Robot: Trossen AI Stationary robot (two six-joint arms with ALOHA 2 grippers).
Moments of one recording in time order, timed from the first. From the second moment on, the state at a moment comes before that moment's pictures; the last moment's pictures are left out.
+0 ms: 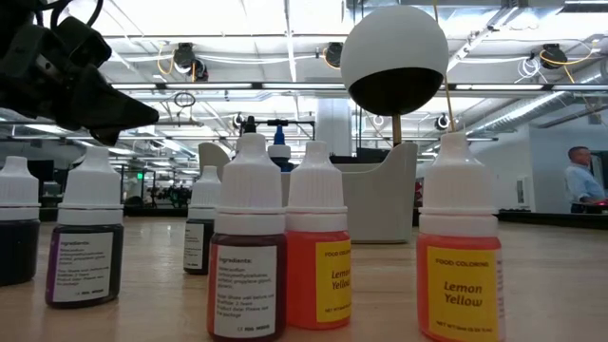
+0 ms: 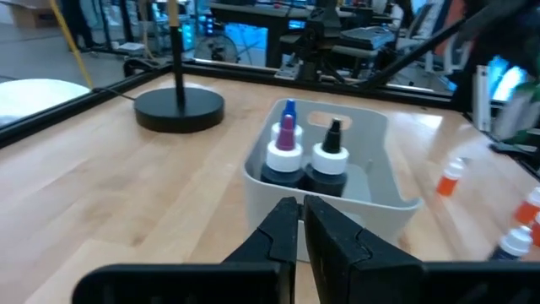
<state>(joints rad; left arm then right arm) -0.42 0.90 0.01 0.71 -0.54 -0.21 0.87 1.51 0.92 -0.05 0.16 0.03</state>
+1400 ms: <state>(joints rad) -0.42 0.90 0.02 0.71 -0.56 -0.23 0.20 1.77 1.10 0.01 0.16 -0.09</state>
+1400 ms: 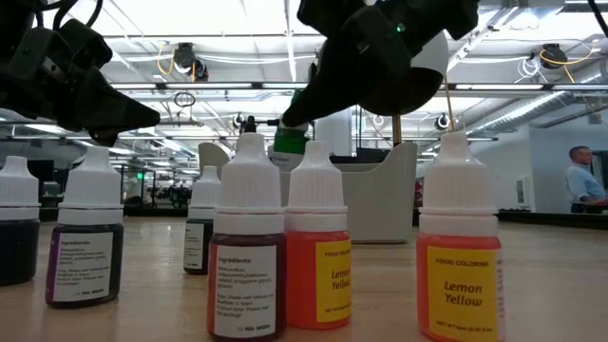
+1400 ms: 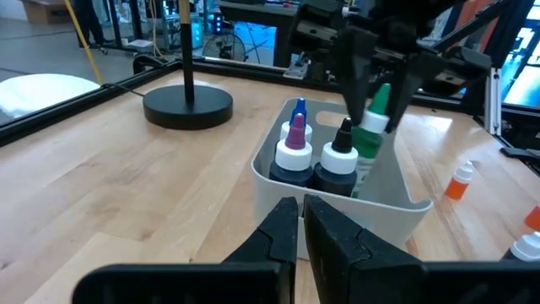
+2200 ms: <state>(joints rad) -0.42 0.90 0.02 0.71 -0.56 -0.23 0.16 1.77 1.07 0.08 0.15 -0.08</state>
